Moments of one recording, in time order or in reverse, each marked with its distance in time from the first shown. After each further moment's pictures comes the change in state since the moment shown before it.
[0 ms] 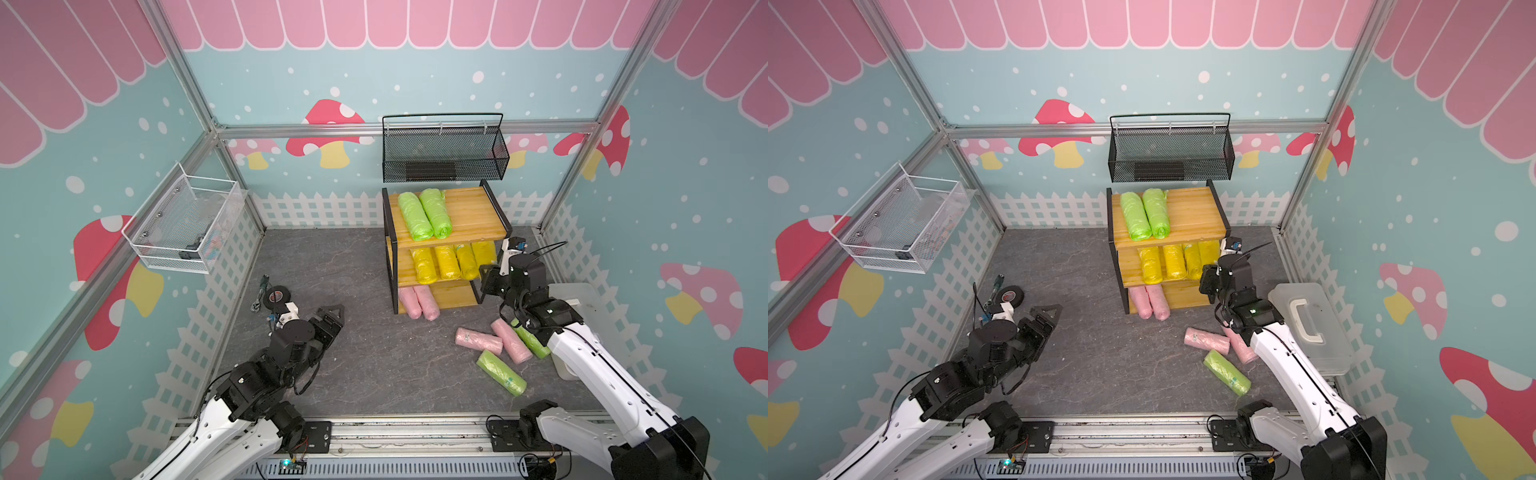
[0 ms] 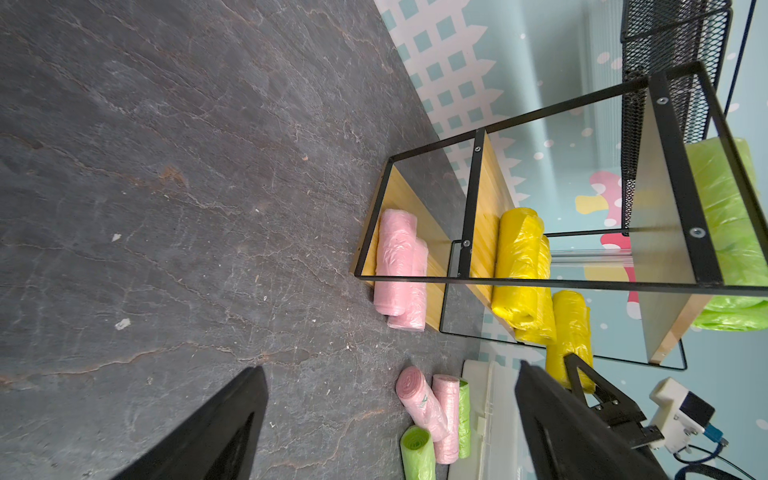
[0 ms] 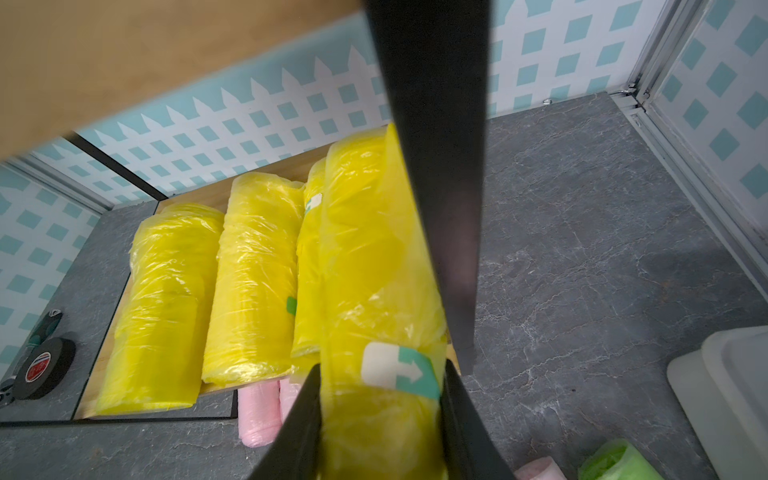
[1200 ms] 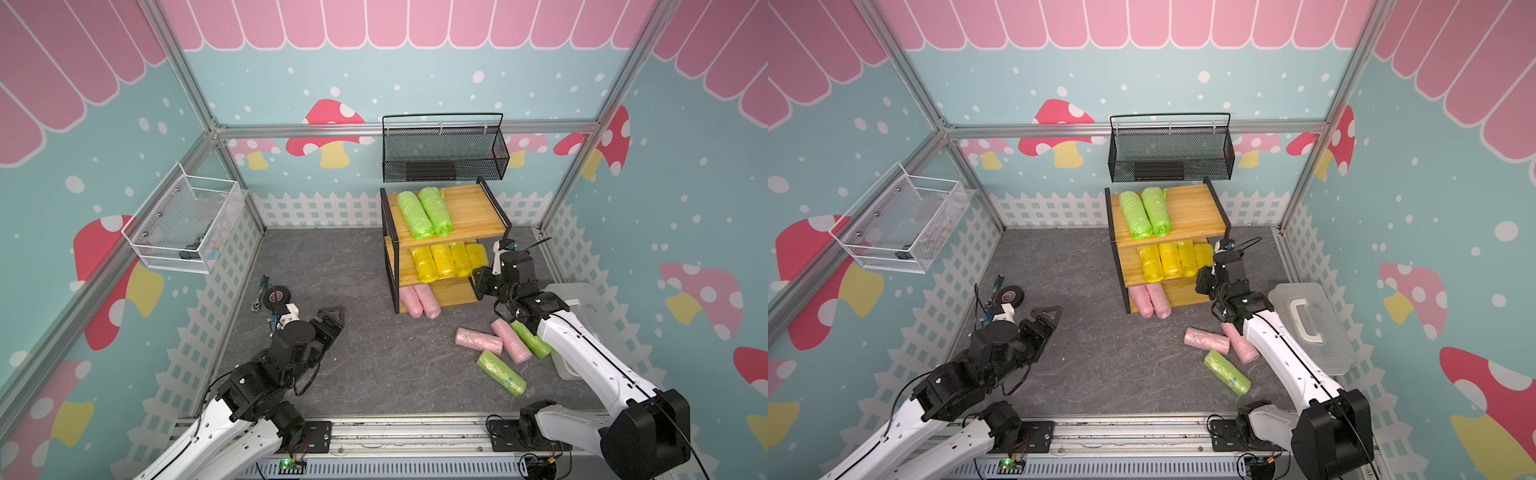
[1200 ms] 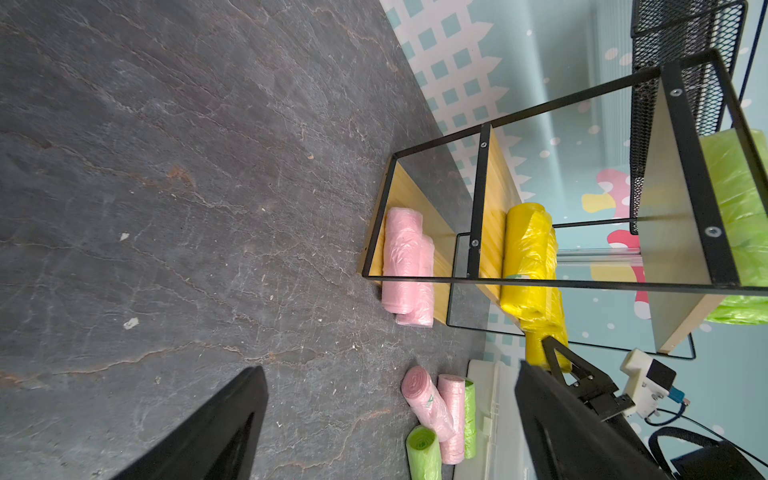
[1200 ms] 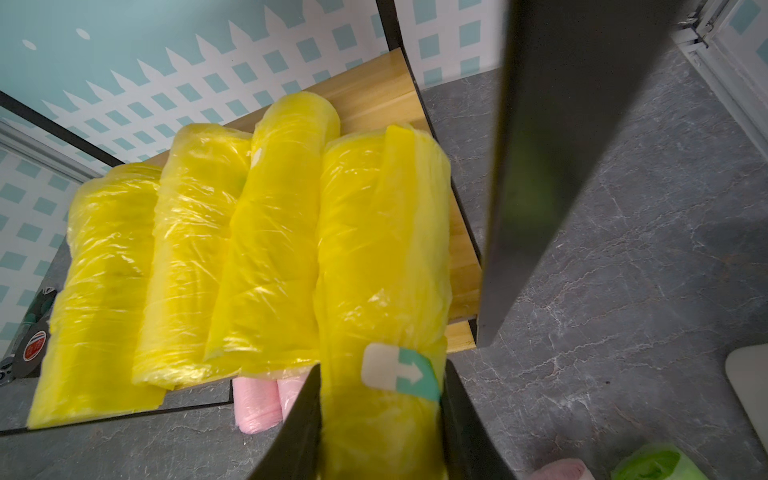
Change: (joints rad) left arm 0.000 -0.007 -0.016 0.000 0.000 0.003; right arm -0.028 0.113 0.000 0.018 -0.088 0.021
